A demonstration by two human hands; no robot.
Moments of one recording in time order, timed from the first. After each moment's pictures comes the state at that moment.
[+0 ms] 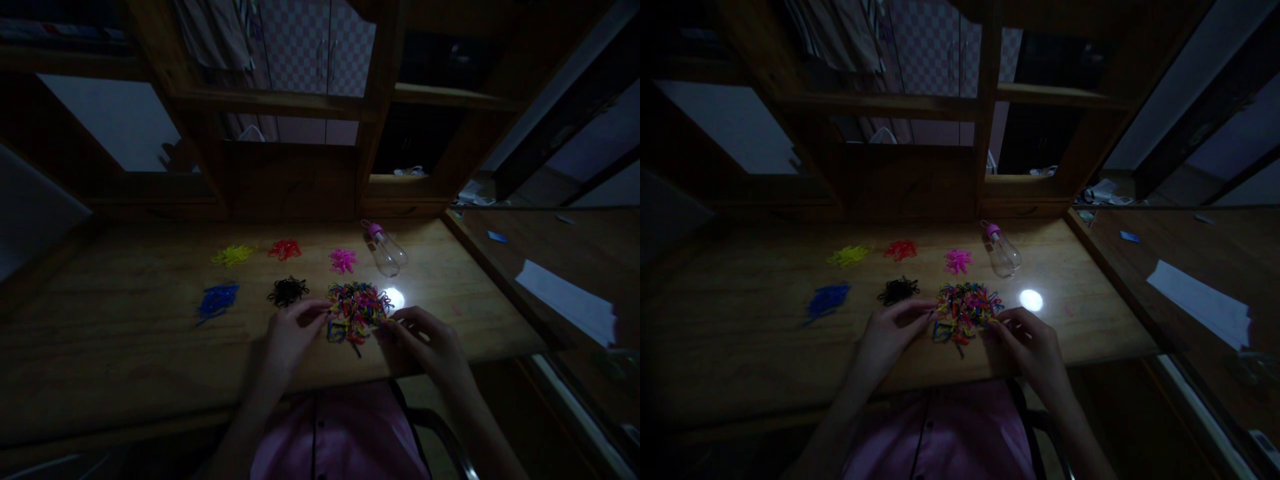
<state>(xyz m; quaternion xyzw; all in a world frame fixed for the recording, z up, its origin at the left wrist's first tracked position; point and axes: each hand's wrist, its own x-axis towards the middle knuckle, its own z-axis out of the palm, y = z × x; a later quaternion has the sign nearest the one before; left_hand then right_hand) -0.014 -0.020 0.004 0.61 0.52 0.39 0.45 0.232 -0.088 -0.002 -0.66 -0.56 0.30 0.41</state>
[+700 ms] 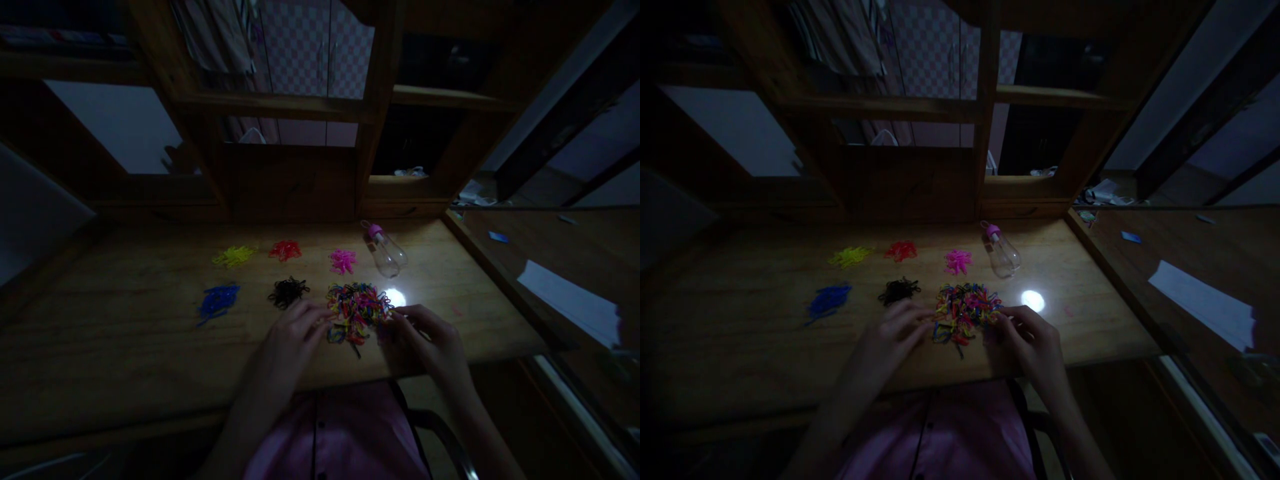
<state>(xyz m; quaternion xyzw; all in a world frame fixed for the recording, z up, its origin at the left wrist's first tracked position) -0.026 -0.032 0.012 0.79 0.46 0.31 0.27 0.232 -0.085 0.002 -0.66 -0.55 0.27 0.43</state>
